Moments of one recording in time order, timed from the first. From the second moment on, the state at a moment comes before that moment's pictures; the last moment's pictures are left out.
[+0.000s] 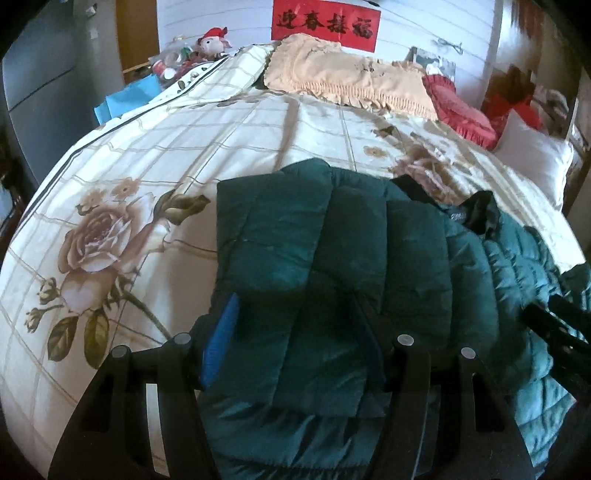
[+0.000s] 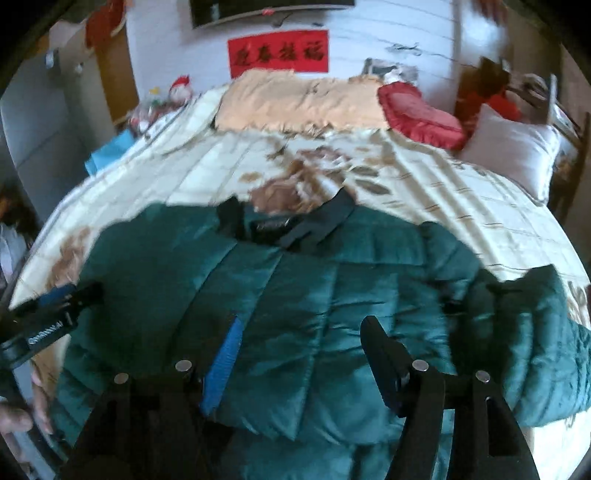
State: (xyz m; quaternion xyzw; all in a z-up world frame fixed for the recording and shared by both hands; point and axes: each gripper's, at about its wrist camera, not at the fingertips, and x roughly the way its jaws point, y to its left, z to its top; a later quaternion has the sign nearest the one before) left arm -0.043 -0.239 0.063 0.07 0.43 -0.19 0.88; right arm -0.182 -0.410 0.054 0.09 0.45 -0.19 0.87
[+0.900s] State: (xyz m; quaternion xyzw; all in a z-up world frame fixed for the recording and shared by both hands) left arm -0.043 -0.246 0.044 0.09 0.43 -0.18 0.88; right arm -0.230 -0.427 0.058 0.06 0.46 -0.24 0.85
